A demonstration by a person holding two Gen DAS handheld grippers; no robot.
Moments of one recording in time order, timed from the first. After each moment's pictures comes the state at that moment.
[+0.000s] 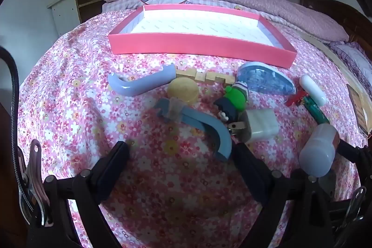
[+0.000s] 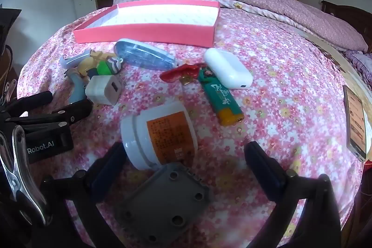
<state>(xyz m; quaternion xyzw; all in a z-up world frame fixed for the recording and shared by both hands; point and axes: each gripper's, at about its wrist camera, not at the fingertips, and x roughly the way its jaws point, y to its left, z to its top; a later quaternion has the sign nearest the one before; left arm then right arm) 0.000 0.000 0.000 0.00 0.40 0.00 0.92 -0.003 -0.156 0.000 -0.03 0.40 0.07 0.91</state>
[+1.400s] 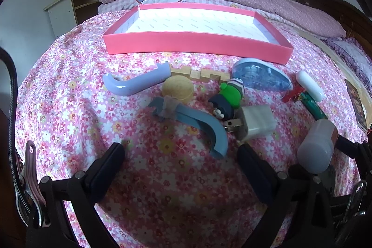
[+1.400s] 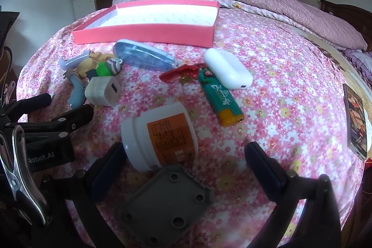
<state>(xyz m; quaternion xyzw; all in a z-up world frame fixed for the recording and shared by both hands) -0.001 -0.002 -0.001 0.01 0.40 -0.01 0.92 -0.002 -0.158 0.000 -0.03 0.39 0.07 0.92</state>
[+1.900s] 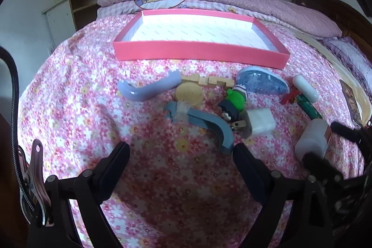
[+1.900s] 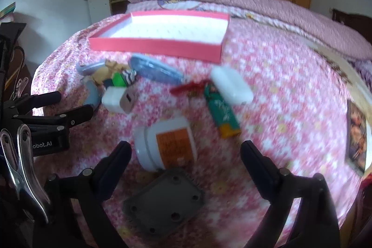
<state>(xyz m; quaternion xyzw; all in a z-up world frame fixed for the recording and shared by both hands) -0.007 0.011 0.014 0.02 0.39 -0.02 0.92 -0.009 -0.162 0.023 -0.05 0.37 0.11 0.92</state>
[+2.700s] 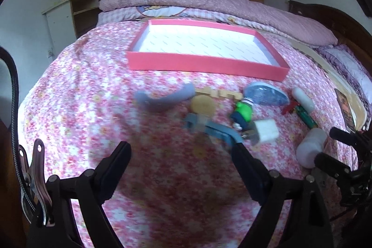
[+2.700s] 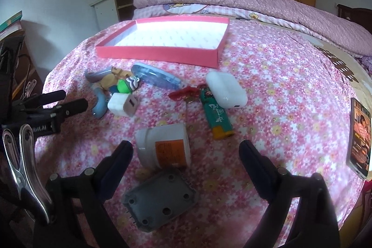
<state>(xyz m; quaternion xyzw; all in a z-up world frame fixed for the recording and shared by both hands) -0.011 0.038 0.026 -0.01 0.37 -0.03 0.93 -0.015 -0.178 0.031 -0.01 0.37 0.15 0.92</state>
